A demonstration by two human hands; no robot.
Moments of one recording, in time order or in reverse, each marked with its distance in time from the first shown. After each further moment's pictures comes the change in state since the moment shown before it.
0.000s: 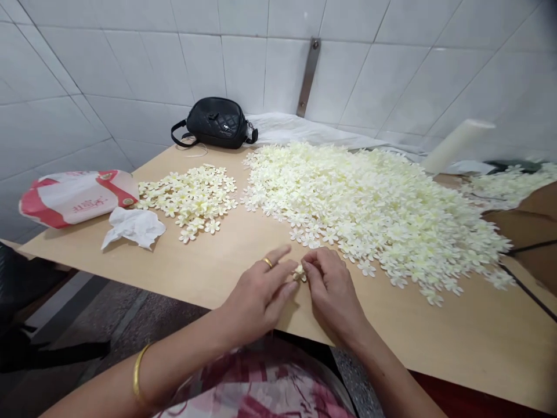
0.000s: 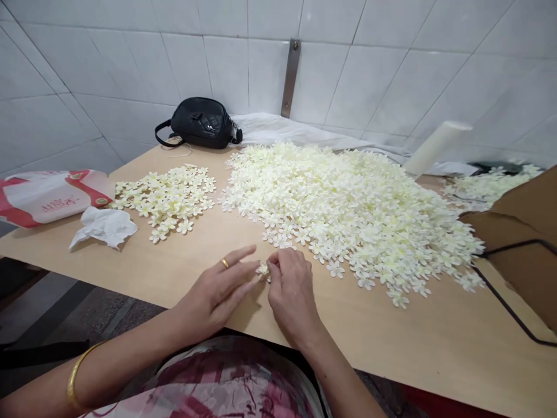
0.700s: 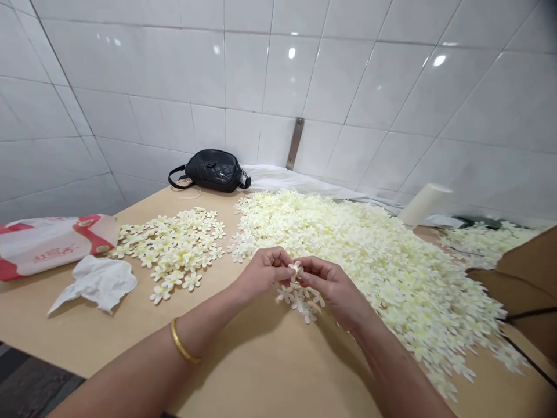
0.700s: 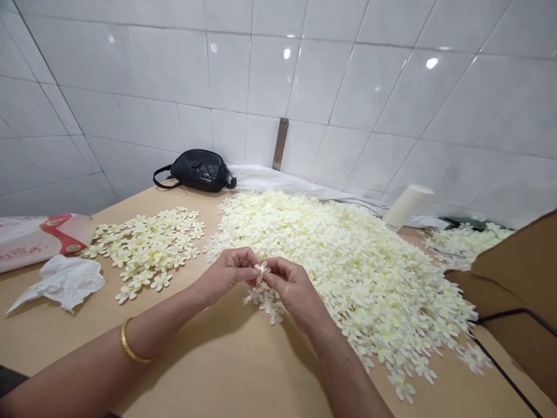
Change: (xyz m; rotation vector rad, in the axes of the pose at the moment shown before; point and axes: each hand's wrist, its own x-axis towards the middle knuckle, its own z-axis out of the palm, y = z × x) left_hand 0.117 -0.038 -0.010 -0.907 0.046 -0.301; right_hand 0.094 0.017 -0.033 0.909 -0.330 0.183
